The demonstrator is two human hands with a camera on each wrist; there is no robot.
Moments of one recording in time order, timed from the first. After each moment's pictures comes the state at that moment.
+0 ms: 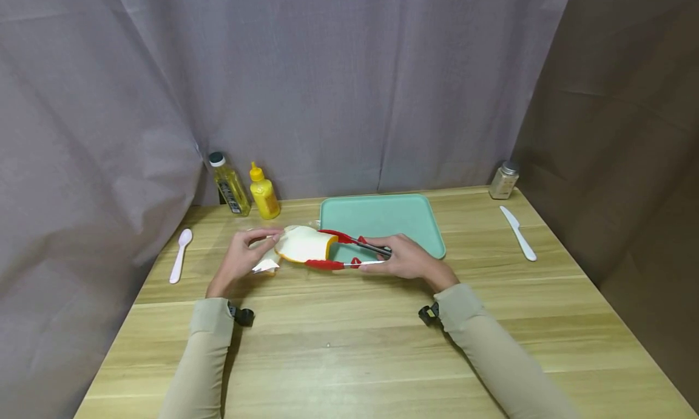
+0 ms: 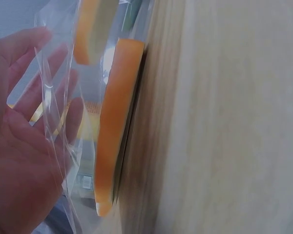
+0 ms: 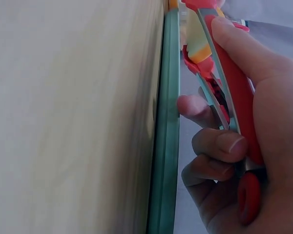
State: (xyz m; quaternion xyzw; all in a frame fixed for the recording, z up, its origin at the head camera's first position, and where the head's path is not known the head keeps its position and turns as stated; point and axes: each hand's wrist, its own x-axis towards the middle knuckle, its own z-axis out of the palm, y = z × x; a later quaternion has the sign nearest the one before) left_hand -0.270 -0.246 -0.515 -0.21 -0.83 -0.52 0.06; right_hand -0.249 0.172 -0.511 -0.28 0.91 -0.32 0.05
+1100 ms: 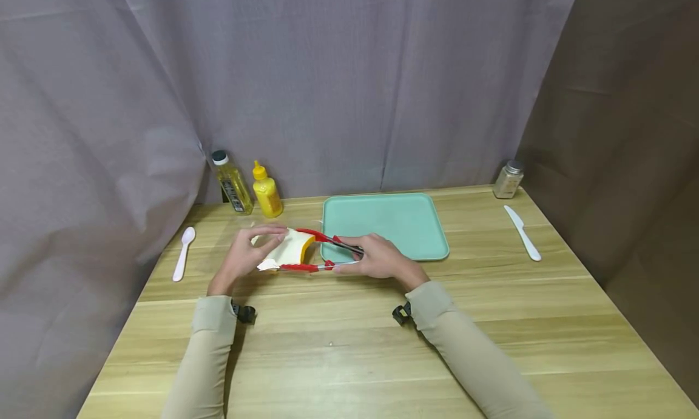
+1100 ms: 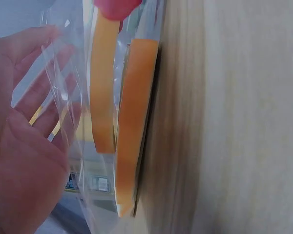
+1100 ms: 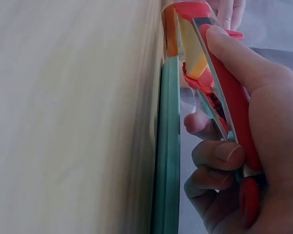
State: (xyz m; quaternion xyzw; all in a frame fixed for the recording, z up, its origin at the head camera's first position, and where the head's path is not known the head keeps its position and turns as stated) left_hand -0.271 -0.247 -0.508 -0.22 -0.85 -0.48 0.07; right_hand -0.256 0.110 -0.512 -0.29 0.91 -0.29 0.05
